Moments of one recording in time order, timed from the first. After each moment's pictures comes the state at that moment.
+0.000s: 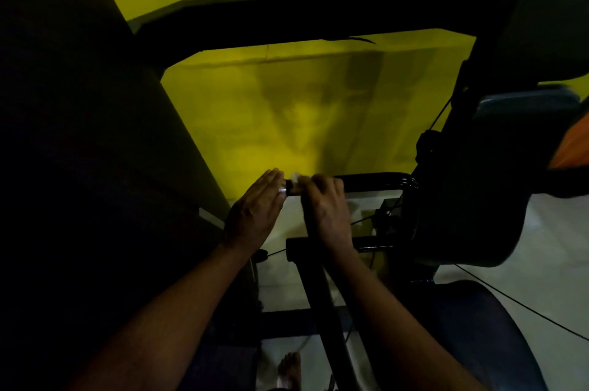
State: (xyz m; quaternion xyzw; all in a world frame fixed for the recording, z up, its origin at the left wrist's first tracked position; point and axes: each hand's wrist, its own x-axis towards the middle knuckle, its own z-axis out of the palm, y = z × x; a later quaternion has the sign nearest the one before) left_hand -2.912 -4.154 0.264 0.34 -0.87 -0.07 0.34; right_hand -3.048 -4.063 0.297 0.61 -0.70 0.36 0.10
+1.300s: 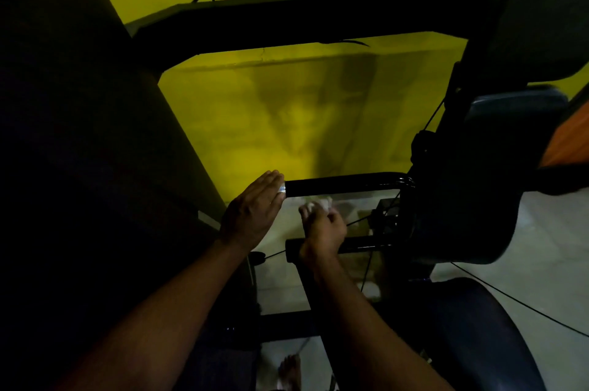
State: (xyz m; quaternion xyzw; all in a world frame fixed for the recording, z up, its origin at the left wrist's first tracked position) left_hand -2.910 -4.162 0.269 0.33 -0.89 -0.03 0.32; right_hand -3.016 -4.066 0.297 -0.09 -0.50 0.78 -0.37
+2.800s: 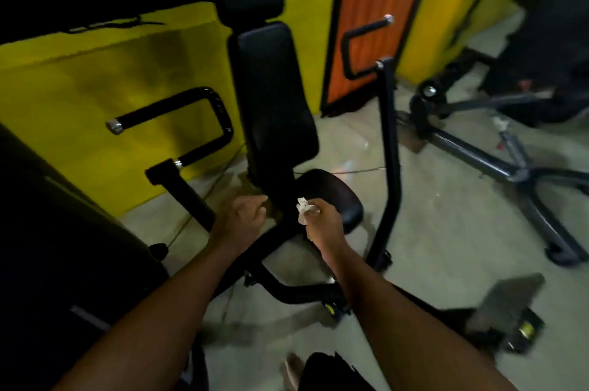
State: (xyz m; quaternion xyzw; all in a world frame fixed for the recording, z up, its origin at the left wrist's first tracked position) left_hand -2.930 -3.777 0.285 0.20 -0.94 -0.25 0.11; right_hand -3.031 -3.620 0.270 0.10 -0.84 0.49 -0.21
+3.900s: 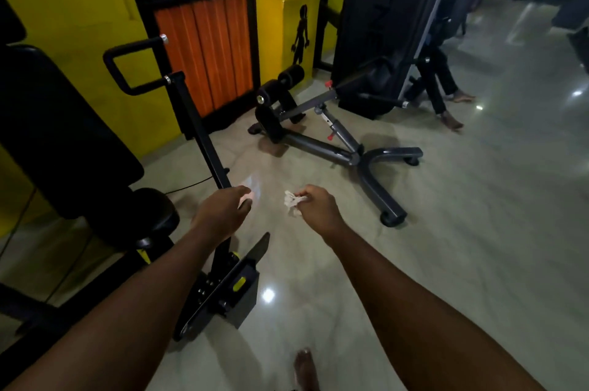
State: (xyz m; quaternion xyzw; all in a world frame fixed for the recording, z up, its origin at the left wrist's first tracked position) left_hand -3.166 -3.207 0.311 0.08 -0.98 -0.17 0.04; right_hand -3.222 -2.998 0.319 0.08 -0.88 0.46 -0.09
